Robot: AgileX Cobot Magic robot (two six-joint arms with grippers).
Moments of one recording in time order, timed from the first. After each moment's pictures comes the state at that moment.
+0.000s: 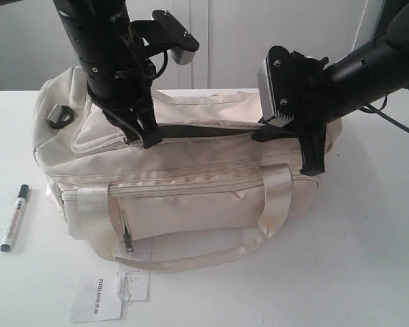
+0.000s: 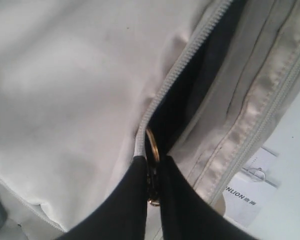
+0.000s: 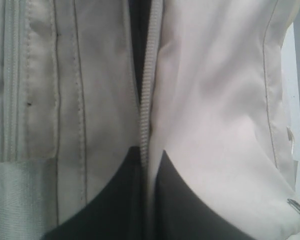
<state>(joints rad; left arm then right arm) -0.56 1.76 -1.72 0.13 1.32 0.35 0.08 1.65 -1.20 0.75 0.78 -1.94</state>
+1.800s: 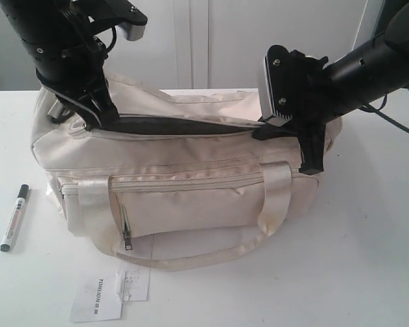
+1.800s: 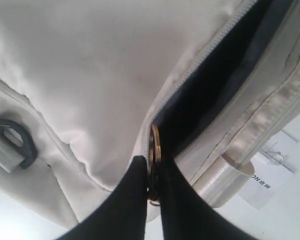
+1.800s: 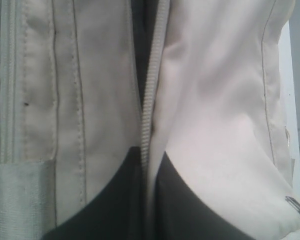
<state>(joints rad) -0.43 1.66 -1.65 0.11 1.32 0.35 0.08 1.65 -1.20 0.75 0.77 -1.94</state>
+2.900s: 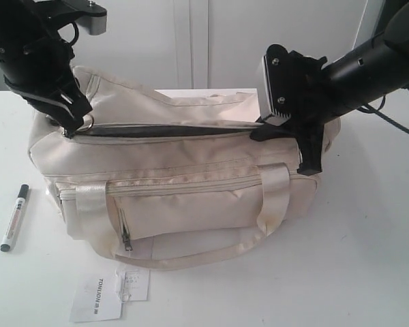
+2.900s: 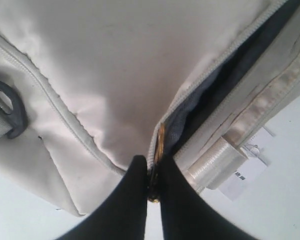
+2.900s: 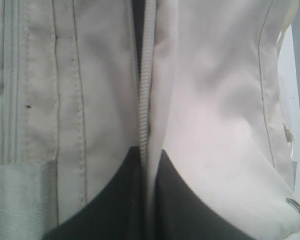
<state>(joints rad) -0.29 1.61 -1.58 -0.05 1.32 0.40 0.08 1.65 -1.20 0.75 0.78 -1.93</state>
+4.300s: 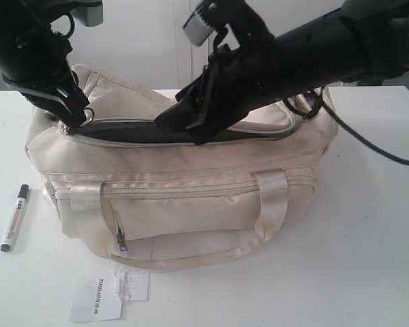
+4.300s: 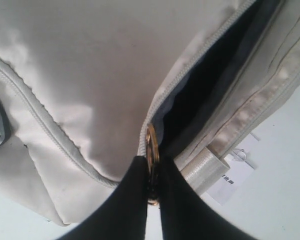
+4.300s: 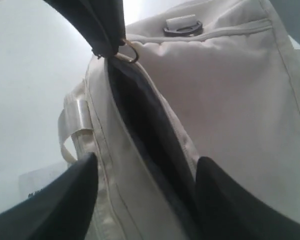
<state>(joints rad) -0.28 1.59 -1.58 -0.13 1.30 0.44 0.31 1.62 -1.24 1.07 0.75 -1.40</state>
